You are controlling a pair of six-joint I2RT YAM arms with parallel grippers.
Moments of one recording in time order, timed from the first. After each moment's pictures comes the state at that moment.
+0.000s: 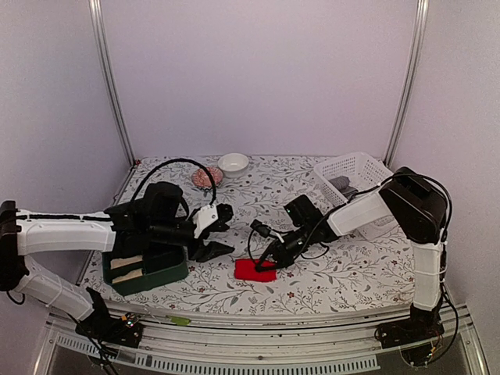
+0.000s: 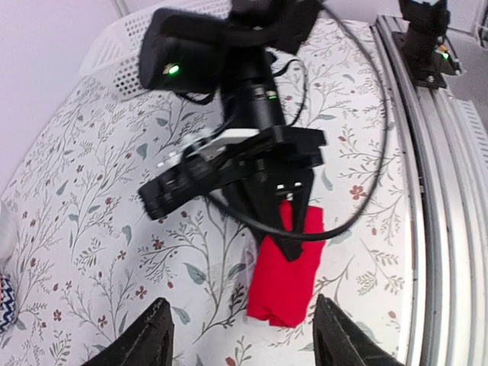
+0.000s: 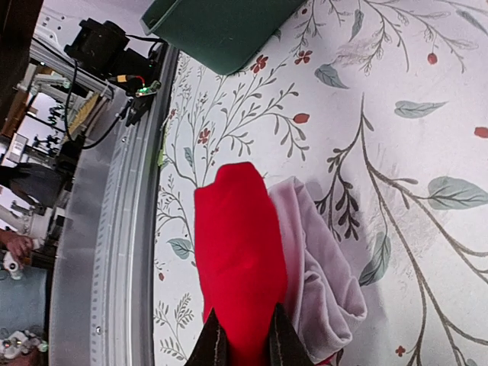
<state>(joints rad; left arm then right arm) -0.82 1.32 0.72 0.03 0.34 0.39 0.78 2.08 1.09 0.06 -0.92 -0.02</state>
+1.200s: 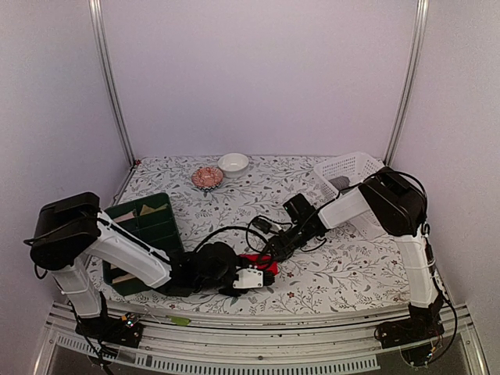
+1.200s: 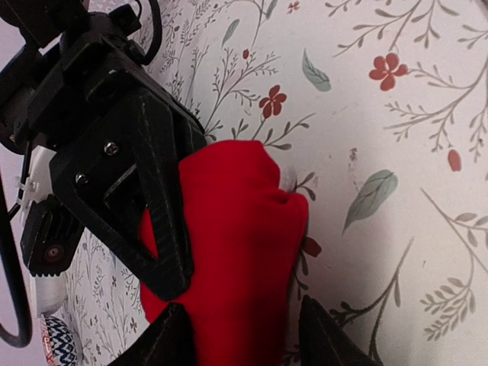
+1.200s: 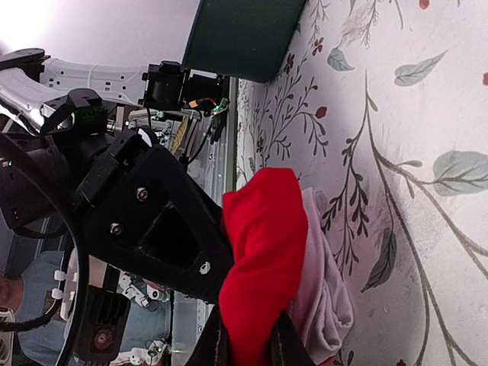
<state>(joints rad) -1.17 1.77 0.67 0.44 -0.24 0.72 0.70 2.30 1.28 -0.07 -1.32 0.20</state>
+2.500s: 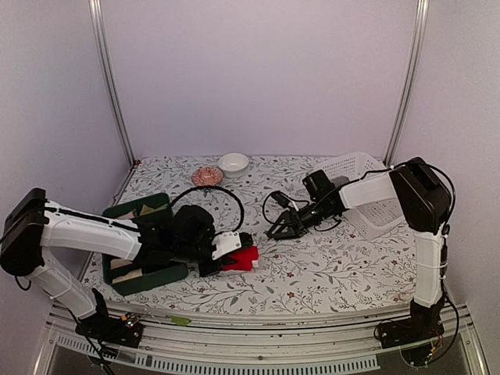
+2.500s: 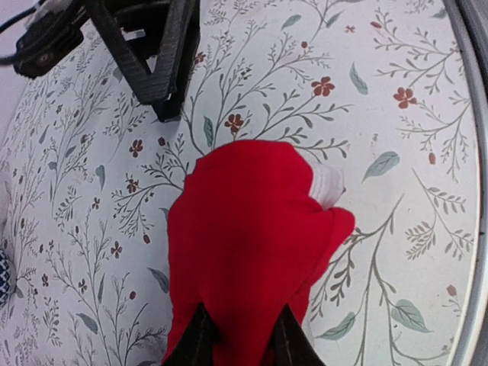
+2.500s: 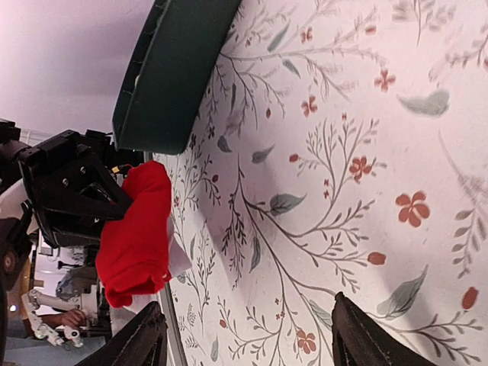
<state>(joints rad) -1.00 1.53 0.74 0.01 -0.01 0.45 0.57 2.13 1.28 -0.19 -1.03 0.17</state>
